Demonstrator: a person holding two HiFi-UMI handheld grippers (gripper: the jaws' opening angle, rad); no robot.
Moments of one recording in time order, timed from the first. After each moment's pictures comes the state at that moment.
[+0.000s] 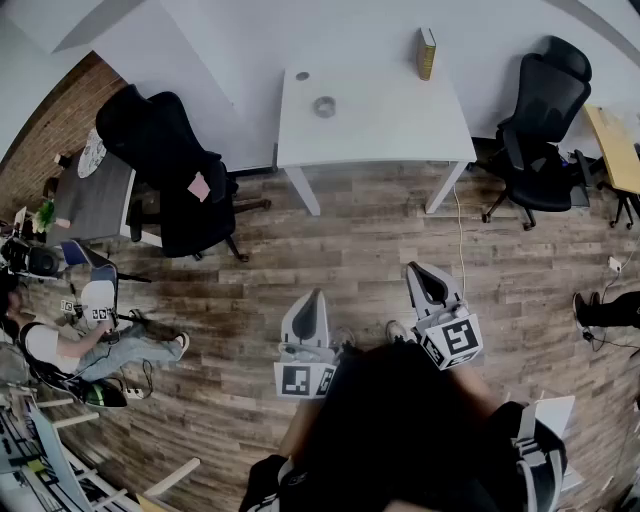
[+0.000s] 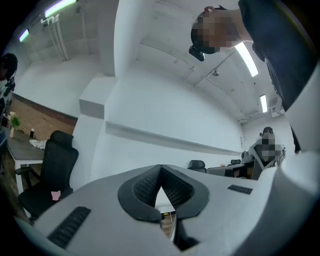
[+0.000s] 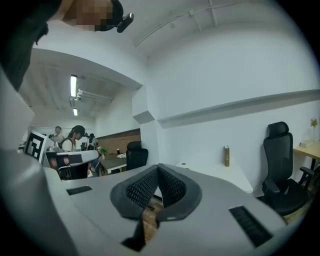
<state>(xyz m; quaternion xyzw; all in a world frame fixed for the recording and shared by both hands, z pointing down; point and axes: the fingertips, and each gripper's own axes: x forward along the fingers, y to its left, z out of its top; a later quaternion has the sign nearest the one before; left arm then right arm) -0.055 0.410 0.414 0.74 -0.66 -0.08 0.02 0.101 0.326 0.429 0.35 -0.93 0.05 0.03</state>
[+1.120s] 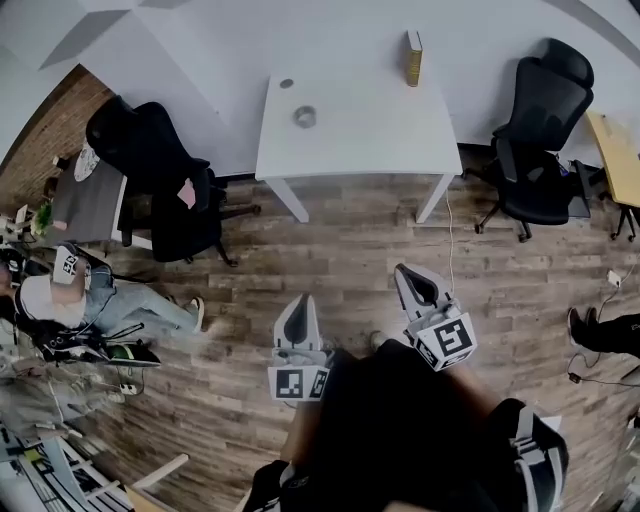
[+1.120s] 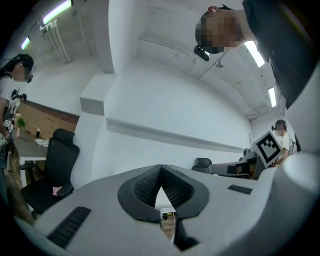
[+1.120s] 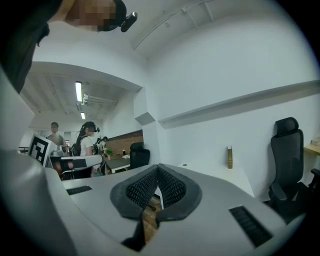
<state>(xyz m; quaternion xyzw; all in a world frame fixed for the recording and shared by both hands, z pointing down) 0.012 0.340 0.431 0.72 -0.69 -0.07 0.03 0.160 0.252 0.436 0.31 -0.95 0.05 0.02</state>
